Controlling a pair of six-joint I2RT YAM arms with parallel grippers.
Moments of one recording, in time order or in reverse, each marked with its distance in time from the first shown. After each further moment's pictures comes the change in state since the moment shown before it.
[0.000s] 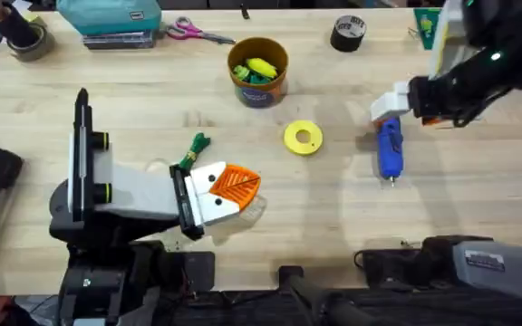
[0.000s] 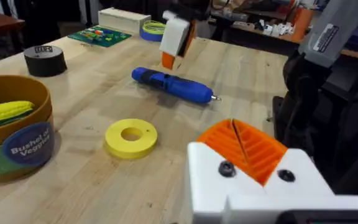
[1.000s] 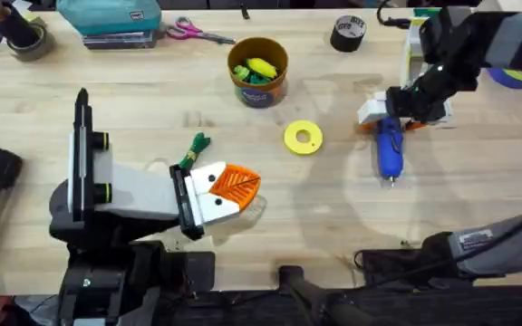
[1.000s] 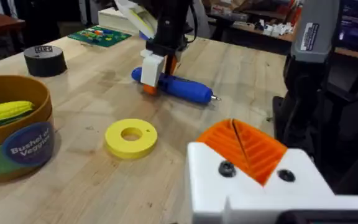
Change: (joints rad) left arm 0.000 0.000 0.000 0.000 0.000 0.000; right arm -0.037 0.303 -0.016 0.221 0.037 -0.010
